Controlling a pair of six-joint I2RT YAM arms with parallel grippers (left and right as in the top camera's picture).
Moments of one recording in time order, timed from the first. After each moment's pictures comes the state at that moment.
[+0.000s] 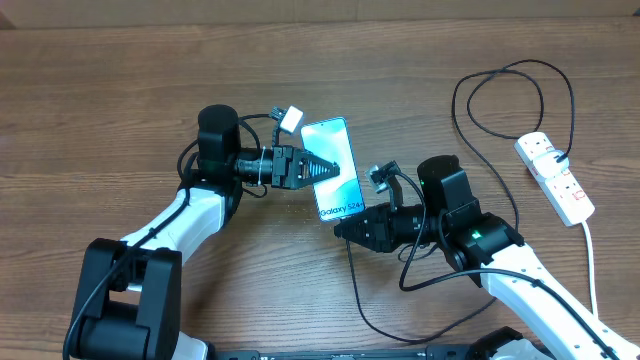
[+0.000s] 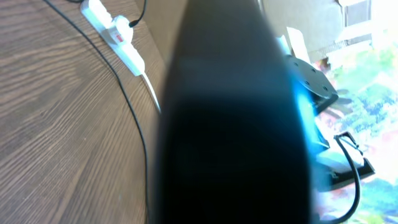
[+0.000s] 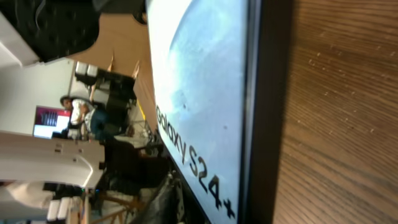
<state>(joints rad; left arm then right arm) -0.21 1.68 0.81 0.54 1.45 -0.88 0.44 1.22 0.69 -0.24 -0.90 0.46</state>
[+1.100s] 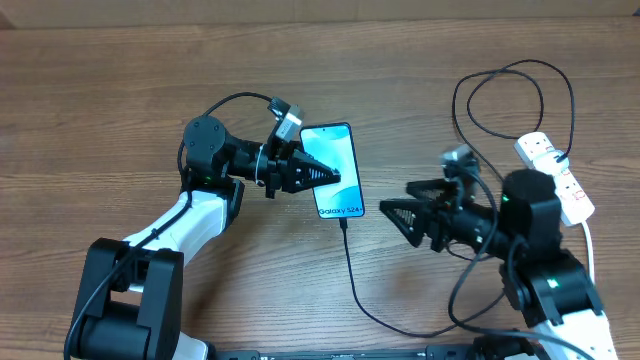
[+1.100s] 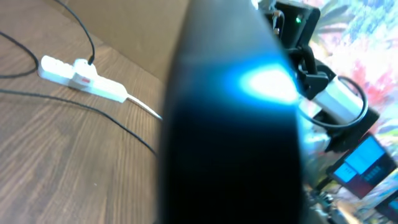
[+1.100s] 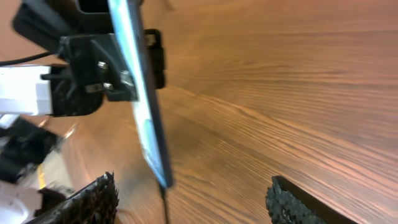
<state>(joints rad) -0.22 1.68 0.80 1.07 1.56 -0.91 0.20 0.82 0.73 -0.46 -0.69 0.23</state>
